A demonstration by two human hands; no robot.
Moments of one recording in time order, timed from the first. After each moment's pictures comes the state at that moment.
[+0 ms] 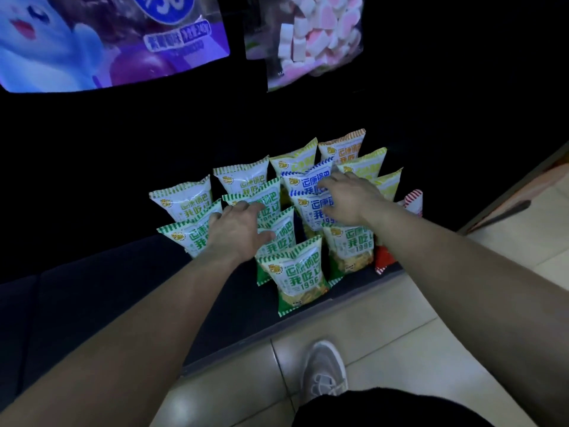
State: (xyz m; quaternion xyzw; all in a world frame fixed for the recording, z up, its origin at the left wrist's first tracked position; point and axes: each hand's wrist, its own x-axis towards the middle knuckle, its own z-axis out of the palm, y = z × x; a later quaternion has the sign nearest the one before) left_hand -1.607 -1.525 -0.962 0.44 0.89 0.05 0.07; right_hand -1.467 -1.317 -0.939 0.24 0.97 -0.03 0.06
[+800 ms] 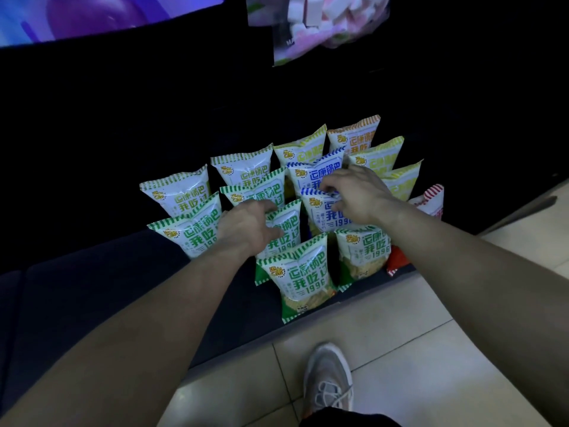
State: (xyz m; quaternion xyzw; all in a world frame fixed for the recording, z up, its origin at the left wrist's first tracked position) left_hand -1.615 -1.499 -0.977 0.40 0.90 0.10 0.16; right_hand -1.481 -1.298 -0.969 0.21 0.97 -0.07 0.01
